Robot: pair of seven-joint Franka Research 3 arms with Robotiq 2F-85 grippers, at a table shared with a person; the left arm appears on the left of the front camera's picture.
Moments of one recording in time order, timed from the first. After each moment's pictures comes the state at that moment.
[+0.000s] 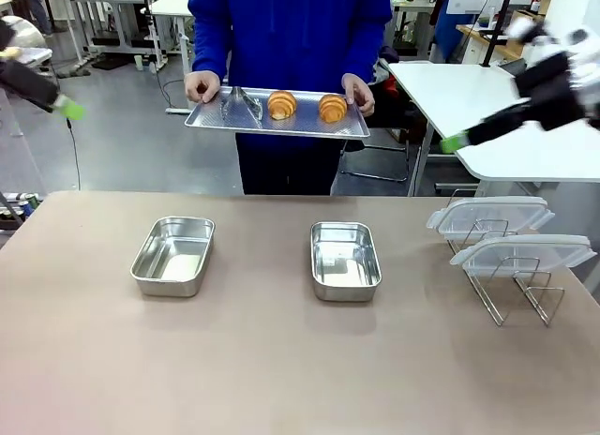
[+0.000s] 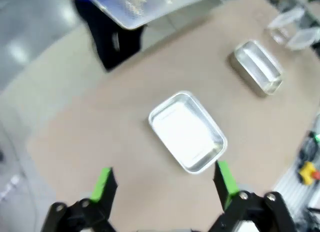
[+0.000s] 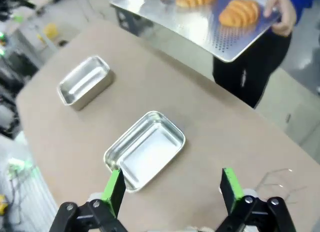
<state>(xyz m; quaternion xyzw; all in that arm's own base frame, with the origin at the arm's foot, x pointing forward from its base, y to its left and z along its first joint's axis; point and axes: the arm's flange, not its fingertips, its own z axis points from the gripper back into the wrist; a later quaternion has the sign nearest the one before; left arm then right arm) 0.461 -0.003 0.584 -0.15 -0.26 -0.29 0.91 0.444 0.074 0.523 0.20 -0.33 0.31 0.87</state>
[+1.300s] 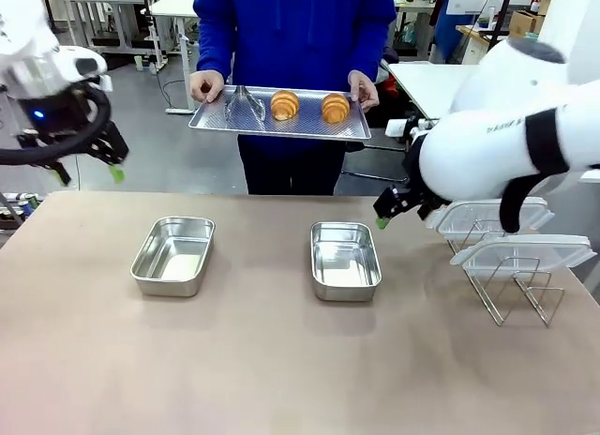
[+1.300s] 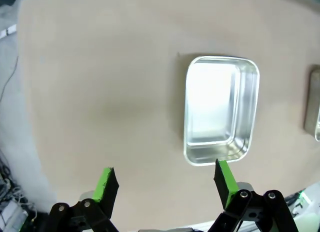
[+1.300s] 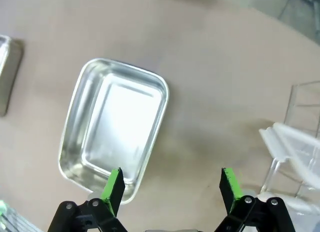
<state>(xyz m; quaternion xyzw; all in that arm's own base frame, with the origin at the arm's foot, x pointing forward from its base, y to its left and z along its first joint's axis) 0.504 -0.069 0.484 -0.05 -0.05 -0.02 1.00 0.458 0.179 0.401 0.05 -0.16 0.13 0.98</state>
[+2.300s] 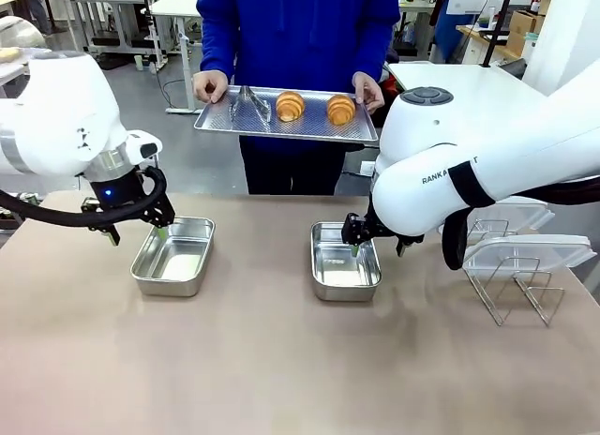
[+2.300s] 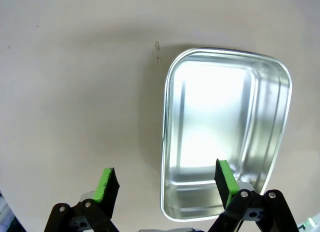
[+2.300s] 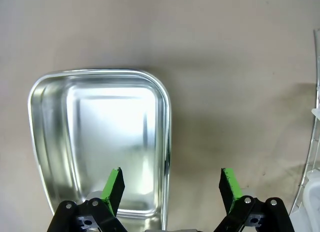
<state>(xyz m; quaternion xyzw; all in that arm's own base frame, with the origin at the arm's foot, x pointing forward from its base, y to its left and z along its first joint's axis) 0.505 -0.116 0.362 -0.04 -0.04 0.01 1.00 0.484 0.225 0.332 0.00 -0.08 -0.01 1.00</state>
